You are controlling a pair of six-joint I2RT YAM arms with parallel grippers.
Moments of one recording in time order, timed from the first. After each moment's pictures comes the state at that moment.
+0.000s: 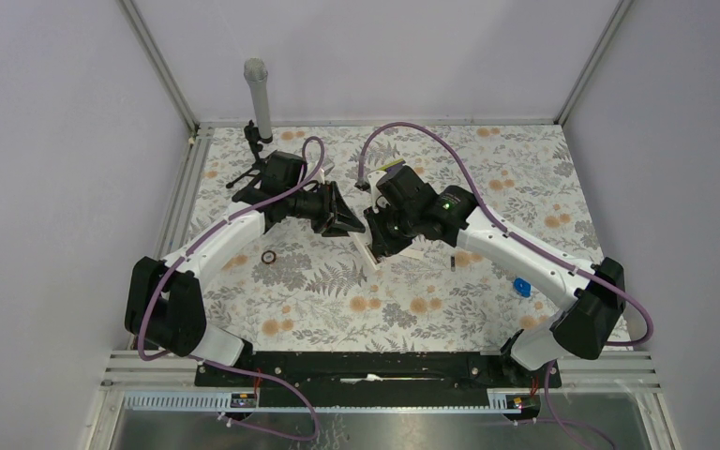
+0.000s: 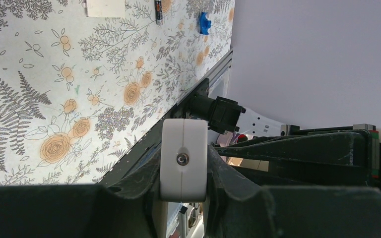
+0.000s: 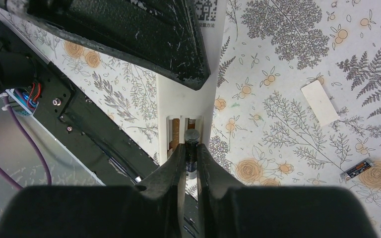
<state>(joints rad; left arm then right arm) -0.40 1.46 1.09 -0.41 0.86 -0.84 0.87 1.50 1.42 -0.84 -0.13 0.27</state>
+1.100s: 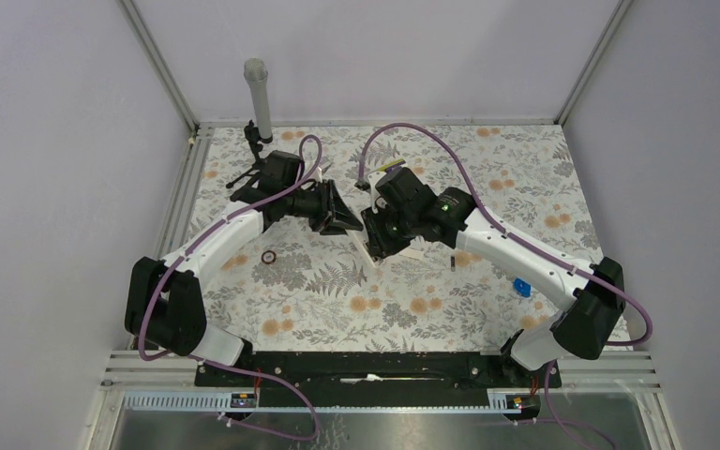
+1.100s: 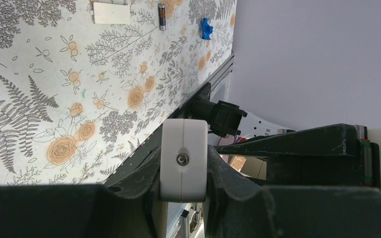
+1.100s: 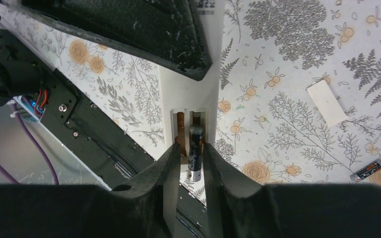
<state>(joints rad) -0.39 1.46 1.09 -0.41 0.86 -0.83 0.88 1.50 1.40 -0.82 -0.13 0.30</state>
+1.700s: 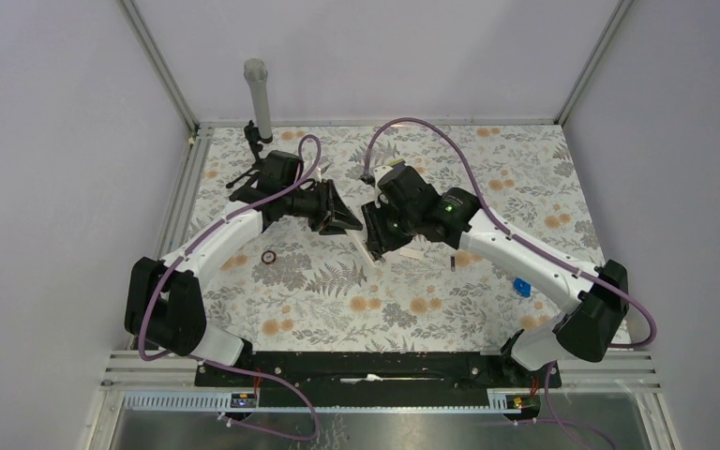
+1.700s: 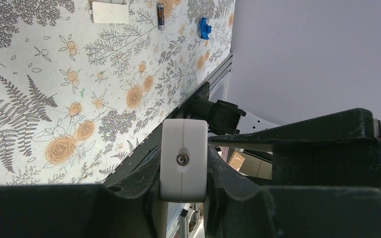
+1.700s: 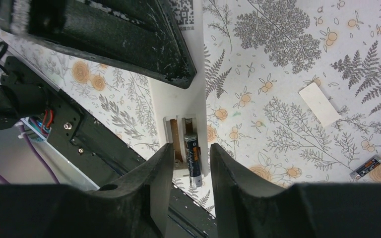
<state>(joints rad) -0.38 1.46 1.09 -0.41 0.86 -0.83 0.88 1.49 1.40 -0.79 -0.06 0.36</state>
